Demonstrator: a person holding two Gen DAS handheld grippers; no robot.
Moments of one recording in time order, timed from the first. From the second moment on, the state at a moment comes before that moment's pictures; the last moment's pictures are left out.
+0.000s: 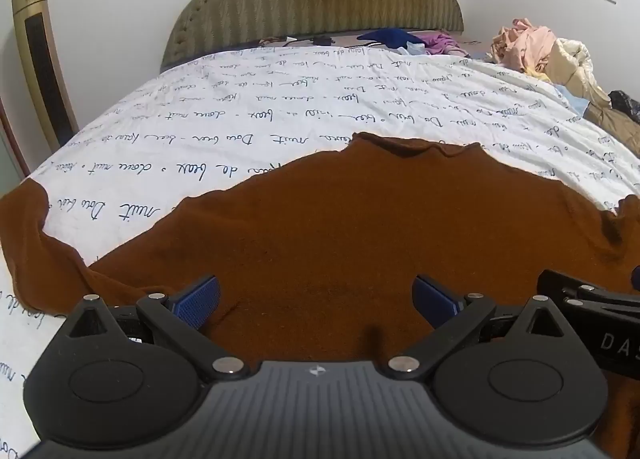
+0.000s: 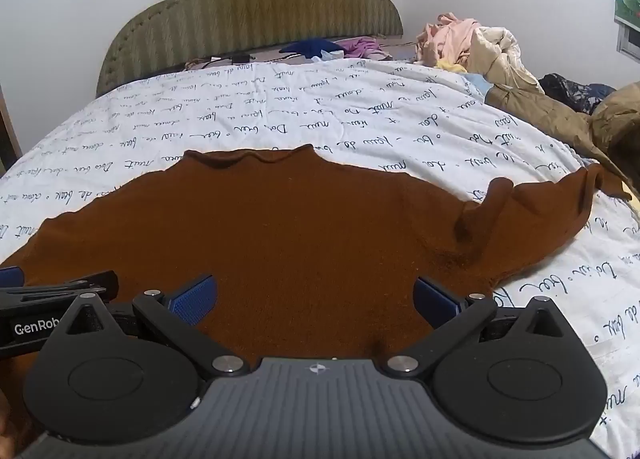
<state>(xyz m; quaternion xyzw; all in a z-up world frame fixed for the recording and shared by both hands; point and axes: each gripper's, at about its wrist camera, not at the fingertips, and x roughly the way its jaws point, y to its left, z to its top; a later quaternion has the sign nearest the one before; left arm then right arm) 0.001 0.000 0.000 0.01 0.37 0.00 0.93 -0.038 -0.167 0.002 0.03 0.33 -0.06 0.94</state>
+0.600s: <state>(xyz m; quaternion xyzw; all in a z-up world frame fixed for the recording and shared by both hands) -0.001 0.001 -0.001 0.02 0.36 -0.01 0.93 -0.037 -0.169 0.007 0.02 0.33 -0.05 0.94</state>
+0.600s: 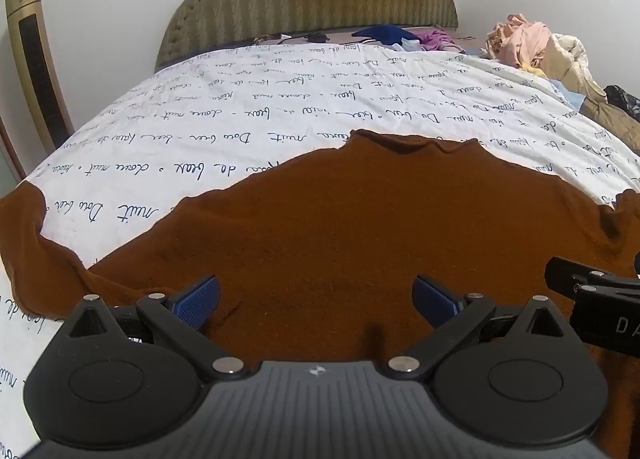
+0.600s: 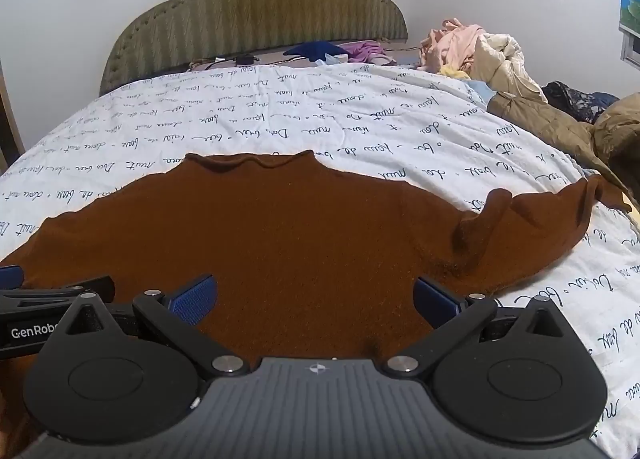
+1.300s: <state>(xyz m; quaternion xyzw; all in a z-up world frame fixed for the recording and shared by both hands) 0.000 0.004 0.001 0.00 0.36 -0.03 0.93 -0.036 -0.170 0.008 0.02 0.33 -0.04 0.94</state>
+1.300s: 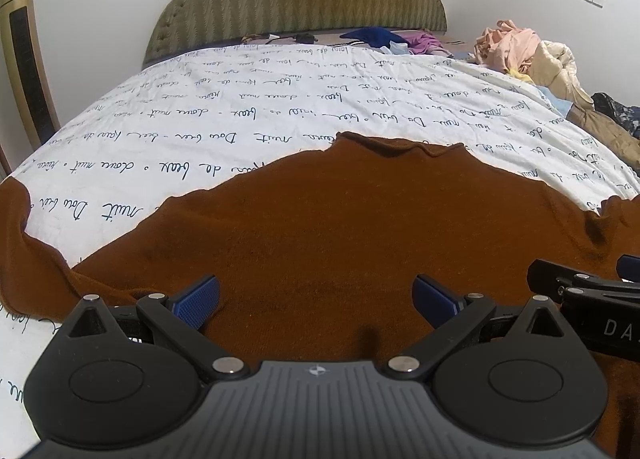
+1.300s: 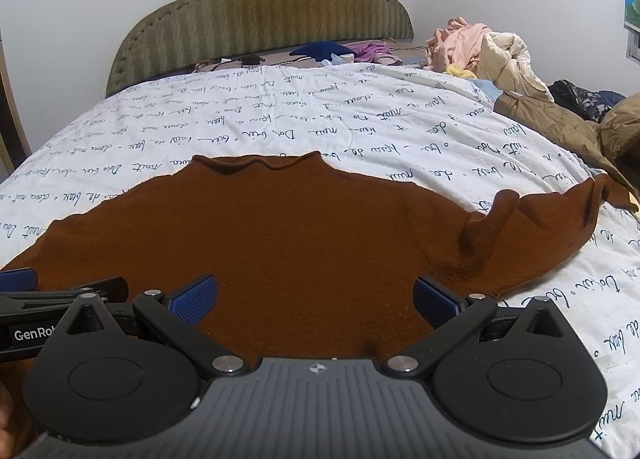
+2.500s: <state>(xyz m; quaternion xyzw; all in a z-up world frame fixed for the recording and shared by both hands) 0.005 0.004 0.002 0.02 0.36 -0.02 0.93 -0.034 -0.177 0.009 0.04 0.33 -0.03 0.94</state>
